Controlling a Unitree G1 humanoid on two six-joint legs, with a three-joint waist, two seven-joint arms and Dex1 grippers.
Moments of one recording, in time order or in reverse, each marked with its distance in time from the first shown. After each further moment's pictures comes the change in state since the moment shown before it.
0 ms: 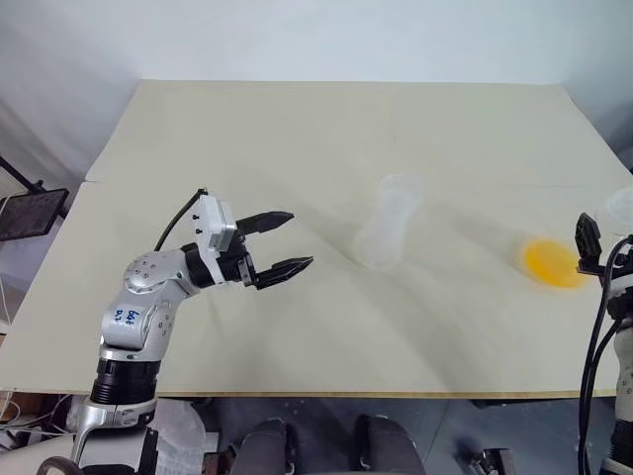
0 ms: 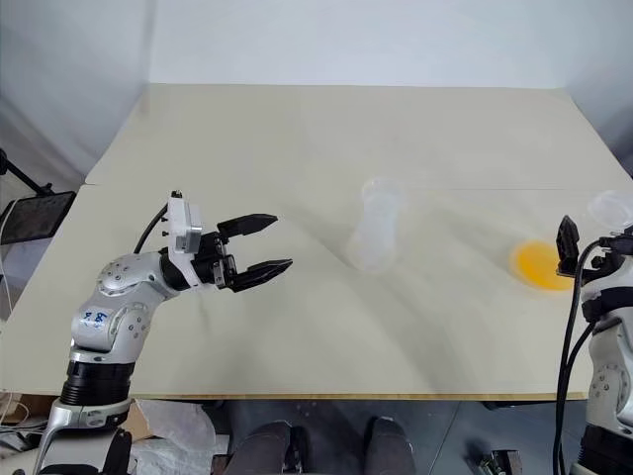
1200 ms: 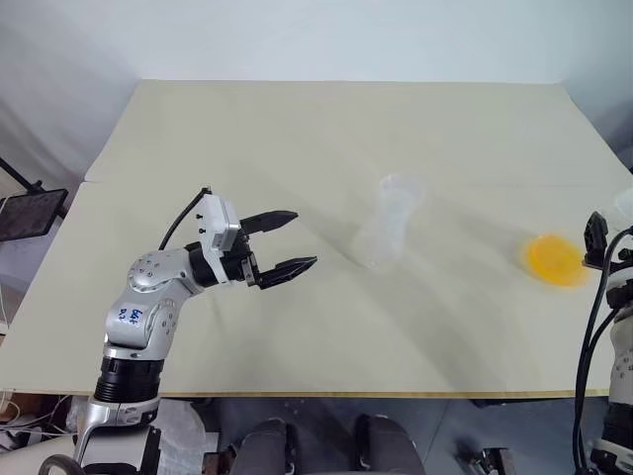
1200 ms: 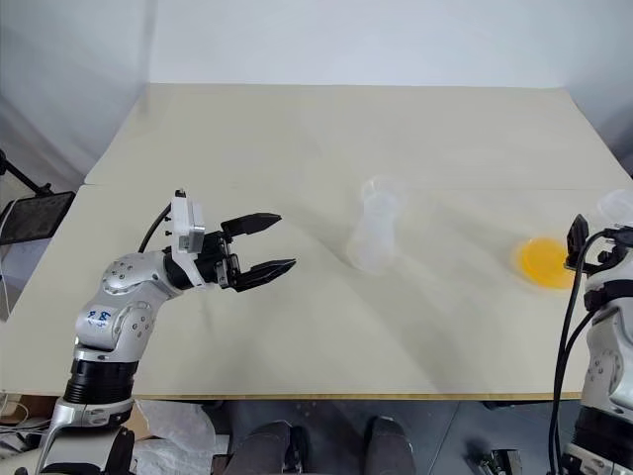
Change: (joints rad) left arm -0.003 -0.008 -0.008 0.001 -0.005 -0.005 0.001; right arm -0.131 -0.001 0.003 0.171 -0.077 -0.022 -0.049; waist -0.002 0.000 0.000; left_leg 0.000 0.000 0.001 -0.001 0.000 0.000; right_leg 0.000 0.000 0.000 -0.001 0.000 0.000
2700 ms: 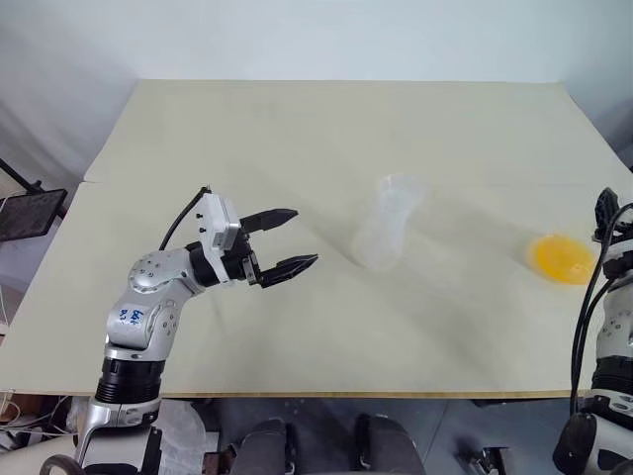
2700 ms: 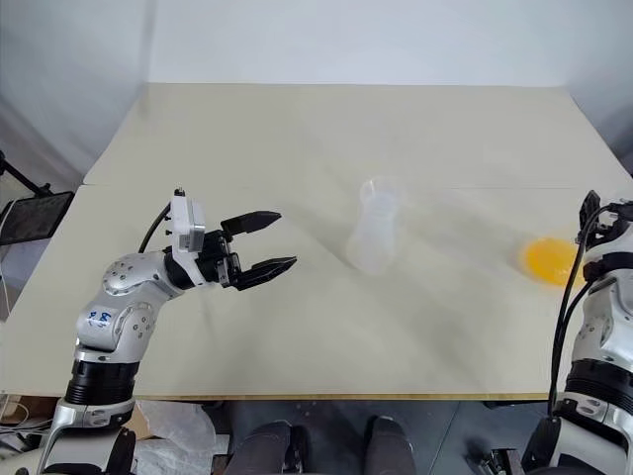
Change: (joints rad) left arm 0.003 -0.007 0.000 -0.010 -0.002 -0.002 0.023; right arm -0.216 -0.024 0.037 0.322 0.001 -0.225 0.130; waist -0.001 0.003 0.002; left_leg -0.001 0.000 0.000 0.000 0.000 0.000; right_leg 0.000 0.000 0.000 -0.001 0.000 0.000
